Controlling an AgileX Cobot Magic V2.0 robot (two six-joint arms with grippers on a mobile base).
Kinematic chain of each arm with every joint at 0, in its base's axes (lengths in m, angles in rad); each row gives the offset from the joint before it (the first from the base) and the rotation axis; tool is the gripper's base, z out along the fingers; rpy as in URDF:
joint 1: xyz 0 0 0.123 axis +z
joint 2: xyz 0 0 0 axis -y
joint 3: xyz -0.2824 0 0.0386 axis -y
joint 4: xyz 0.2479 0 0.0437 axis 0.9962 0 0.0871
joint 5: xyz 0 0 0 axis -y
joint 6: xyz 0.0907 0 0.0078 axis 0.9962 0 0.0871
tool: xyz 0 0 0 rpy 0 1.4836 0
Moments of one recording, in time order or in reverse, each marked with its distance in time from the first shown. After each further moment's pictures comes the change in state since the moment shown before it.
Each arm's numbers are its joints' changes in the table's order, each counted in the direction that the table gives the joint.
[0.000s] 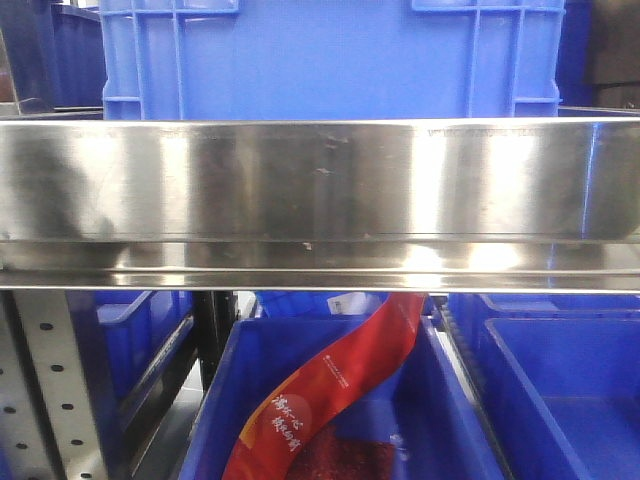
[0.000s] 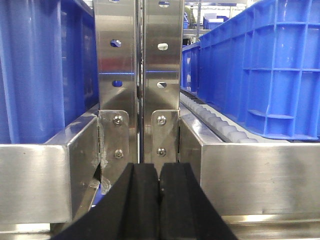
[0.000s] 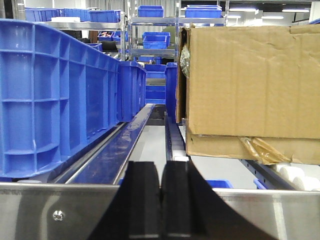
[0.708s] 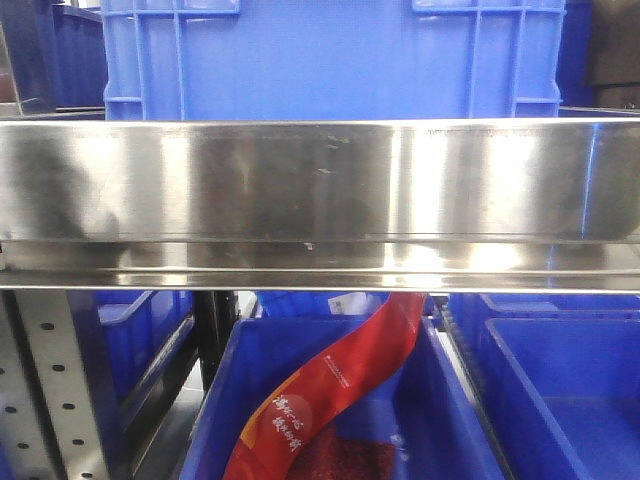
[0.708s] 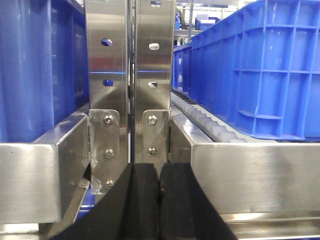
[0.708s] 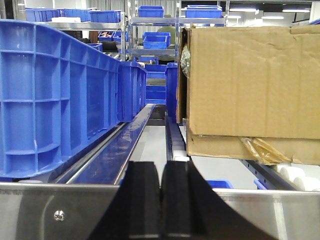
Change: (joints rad) left arm -0.028 0.000 0.000 0.000 0.000 -0.013; right arm 0.000 0.000 0.000 0.000 0.000 0.000
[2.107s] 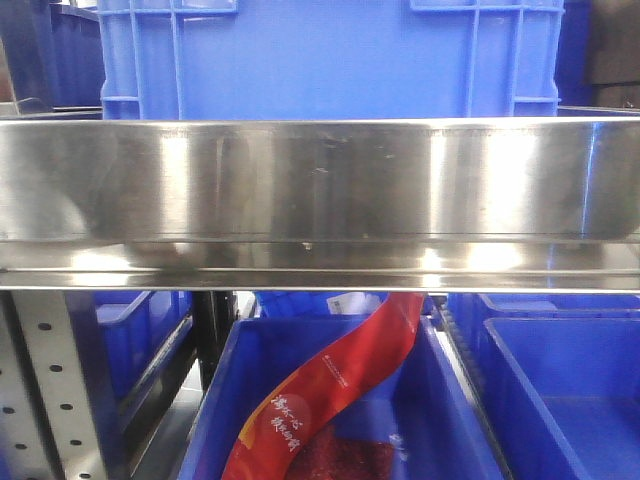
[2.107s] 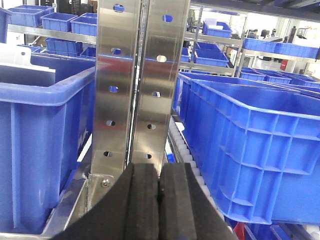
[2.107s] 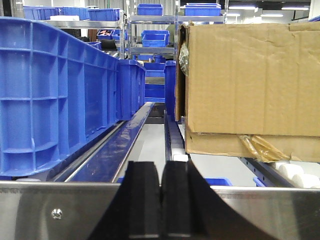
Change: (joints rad) left arm 0.068 -0.205 0.525 -0.078 -0.358 -0.039; right arm -0.002 0.000 0.000 0.004 -0.006 0.000
